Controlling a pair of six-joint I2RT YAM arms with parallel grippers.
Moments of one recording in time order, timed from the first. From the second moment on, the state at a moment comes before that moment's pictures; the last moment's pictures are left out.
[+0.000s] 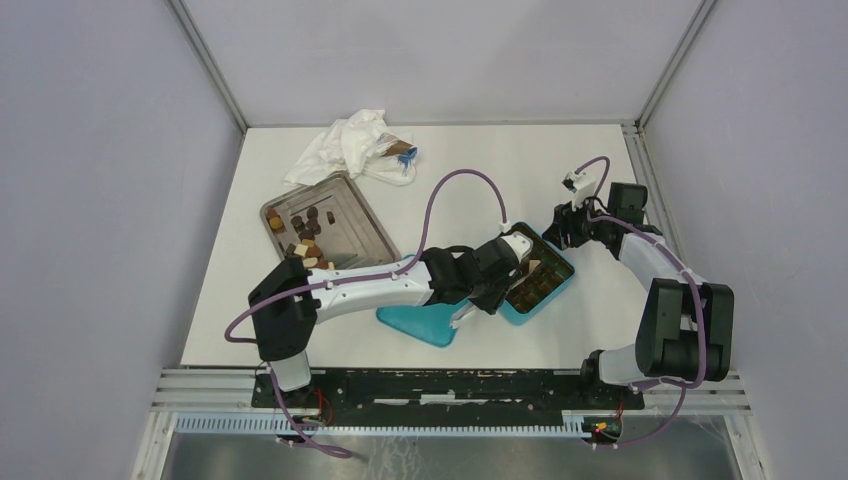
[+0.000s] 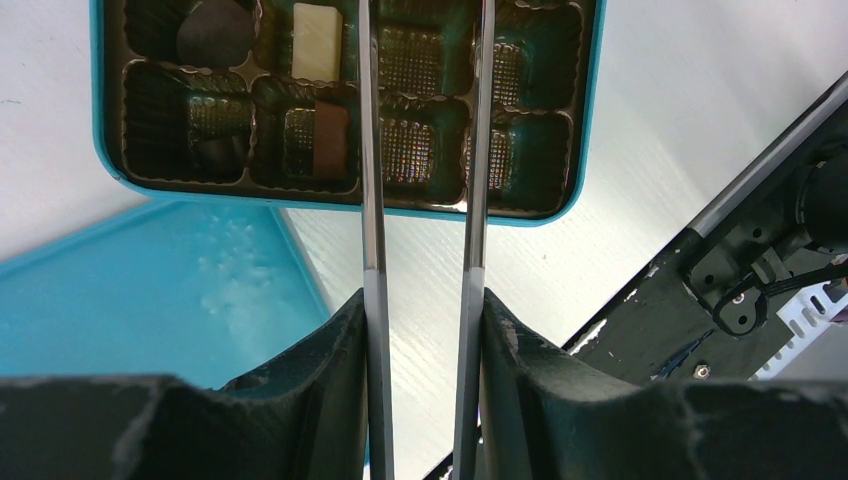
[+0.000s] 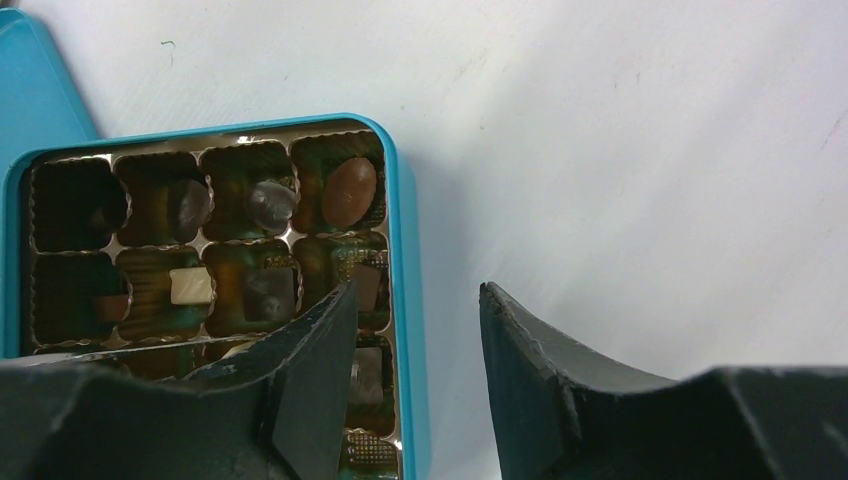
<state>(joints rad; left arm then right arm) -1.20 1.76 1.35 -0.48 -0.16 -0.40 -0.13 1.42 0.78 -0.18 -0.68 -0.39</state>
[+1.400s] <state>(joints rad) -1.20 1.32 0.99 -0.42 -0.31 -0.52 -0.09 1.56 0.85 -0.24 -0.70 -0.47</state>
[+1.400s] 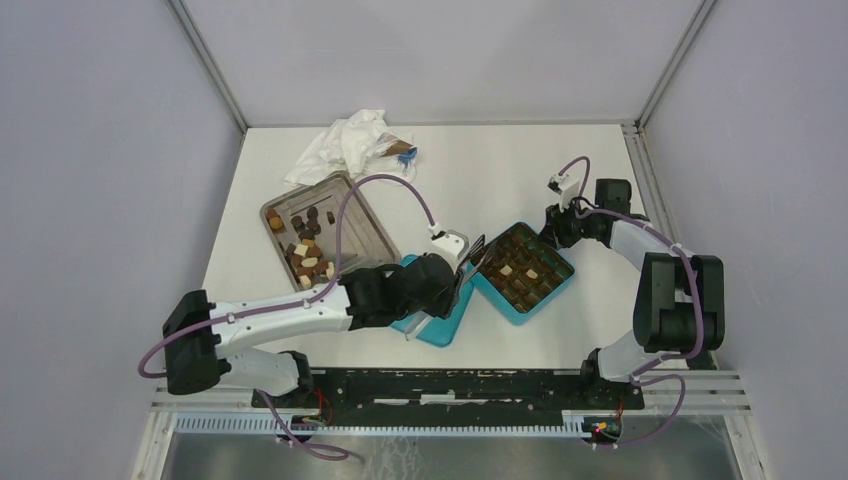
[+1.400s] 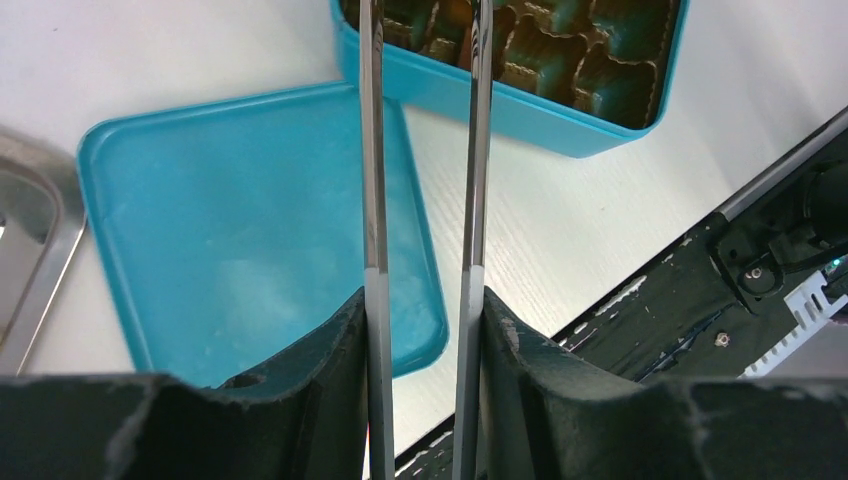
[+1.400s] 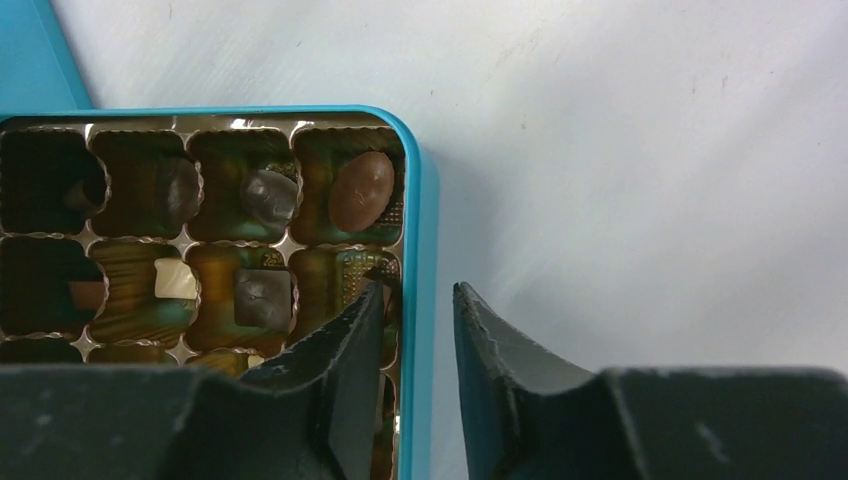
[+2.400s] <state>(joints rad) -0.98 1.10 0.90 -0.57 -0.41 -0.53 -0.10 1.33 0.83 -0.15 -0.58 -0.43</state>
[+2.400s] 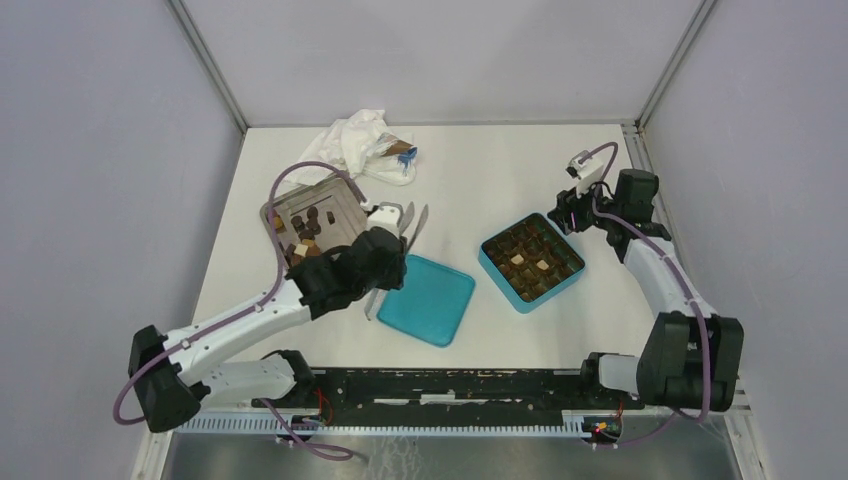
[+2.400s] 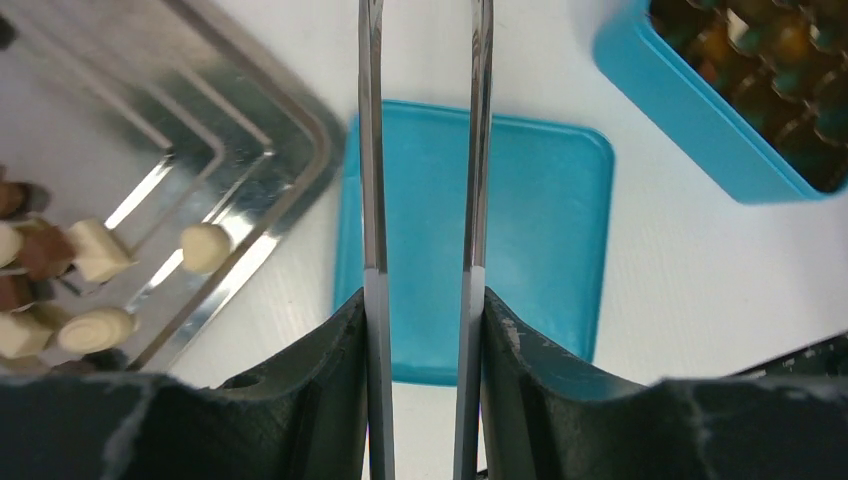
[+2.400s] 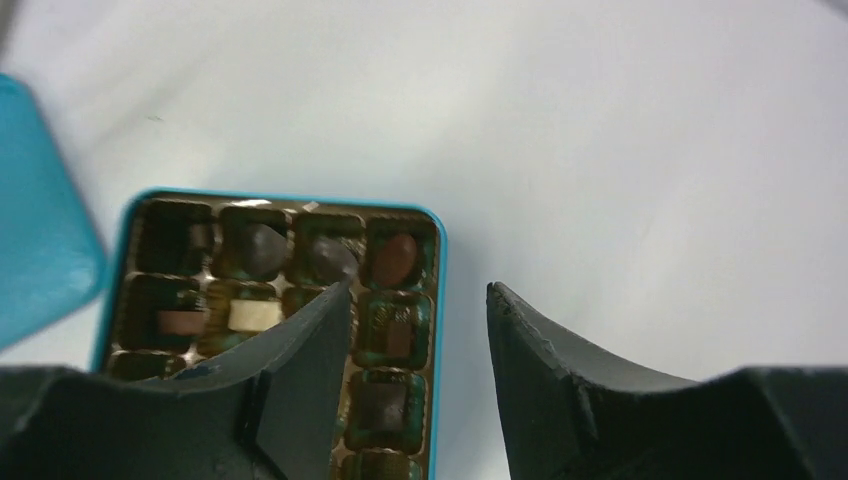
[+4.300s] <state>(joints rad) -0.18 1.55 1.15 -0.78 -0.23 -0.27 -0.10 1.34 0.81 -0.20 -0.79 -0.43</state>
